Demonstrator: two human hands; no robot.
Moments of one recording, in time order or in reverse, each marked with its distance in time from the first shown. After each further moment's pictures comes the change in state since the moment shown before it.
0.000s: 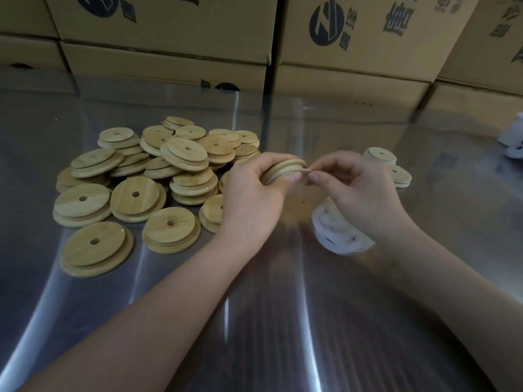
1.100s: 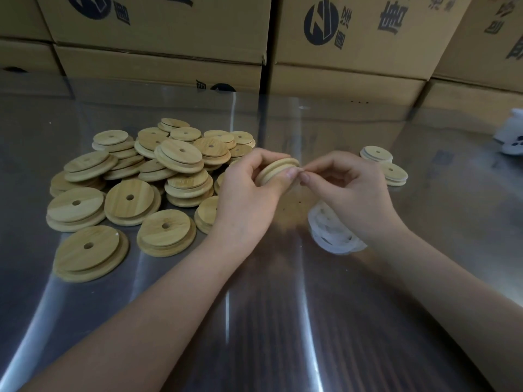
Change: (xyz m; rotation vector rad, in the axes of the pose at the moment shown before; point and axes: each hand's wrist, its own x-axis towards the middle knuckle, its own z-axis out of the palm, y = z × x) left_hand -0.001 -0.002 -0.001 -0.093 -0.026 -0.011; right_hand -0.004 0.000 0.004 0.188 0.019 -0.004
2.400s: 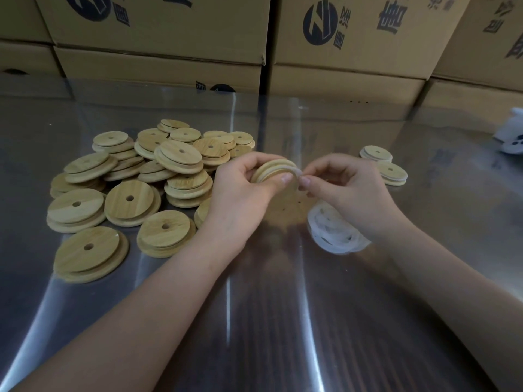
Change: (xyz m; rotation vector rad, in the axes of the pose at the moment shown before) left_hand 0.004 0.003 -0.006 -0.074 -0.013 -0.092; right_hand 0.003 -0.002 -0.007 0.054 -0.113 0.176
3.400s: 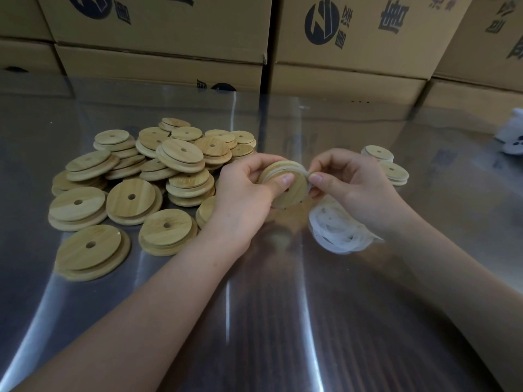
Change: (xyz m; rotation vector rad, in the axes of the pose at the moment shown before) left_hand 0.000 -0.003 0.001 -0.047 -0.029 -0.086; right_hand 0.004 -0.002 -0.006 0.041 -0.093 0.016
